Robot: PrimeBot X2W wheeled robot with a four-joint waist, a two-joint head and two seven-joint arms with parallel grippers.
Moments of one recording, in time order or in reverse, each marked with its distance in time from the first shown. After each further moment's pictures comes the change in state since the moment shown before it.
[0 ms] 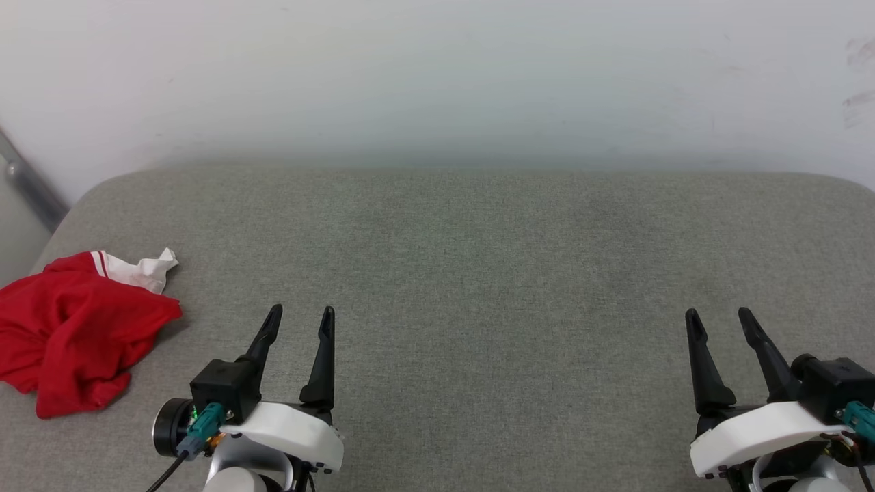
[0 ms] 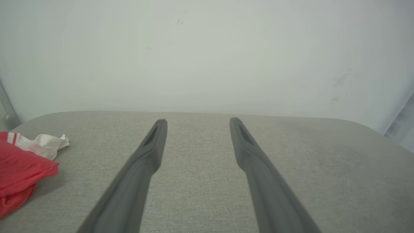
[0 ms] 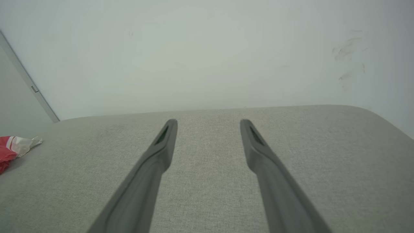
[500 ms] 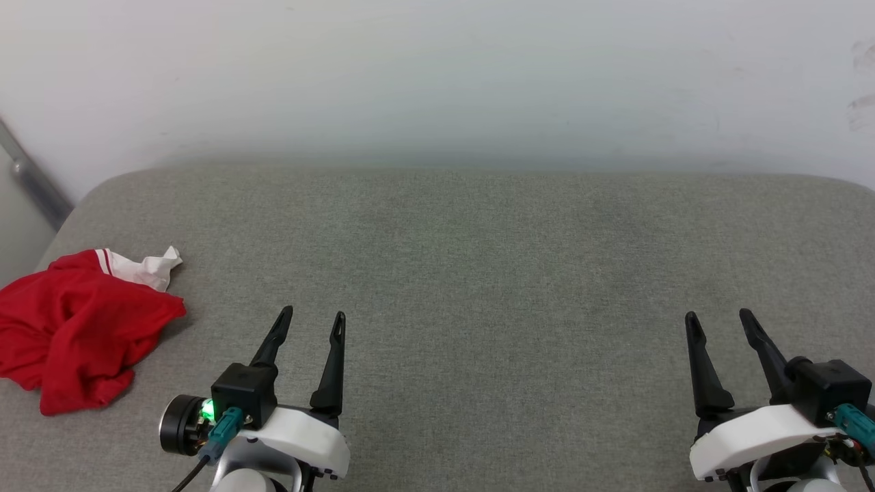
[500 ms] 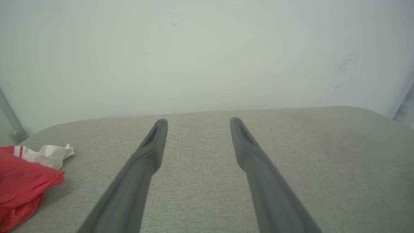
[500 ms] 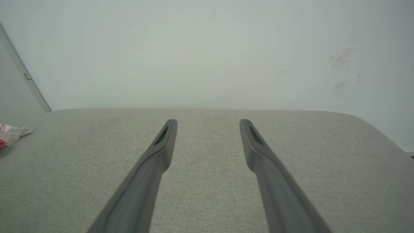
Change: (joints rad) left arm -0.006 -0.002 -0.015 0.026 0.090 0.007 -0.029; right arm 0.003 0.000 -0.003 0.005 -0.071 0.000 -0.013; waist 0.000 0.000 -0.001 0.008
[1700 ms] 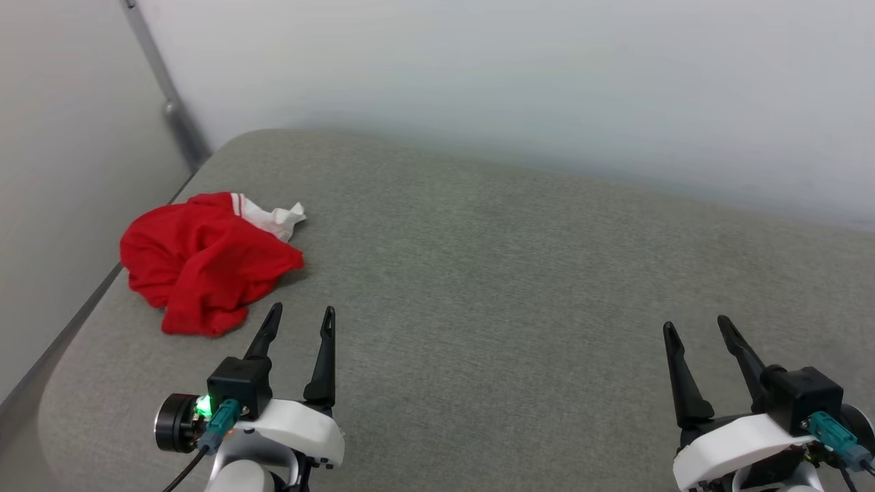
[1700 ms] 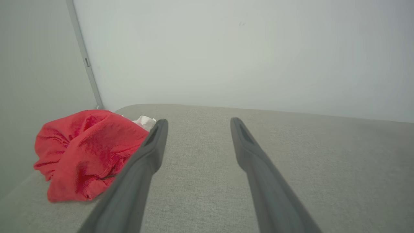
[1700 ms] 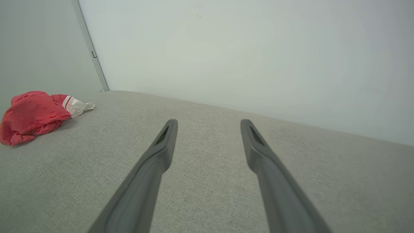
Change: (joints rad) left arm -0.035 -0.016 0.028 0.070 0.019 0.019 -0.022; right arm 0.019 0.000 0.041 0.000 -0.040 0.000 -0.016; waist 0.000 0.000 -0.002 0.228
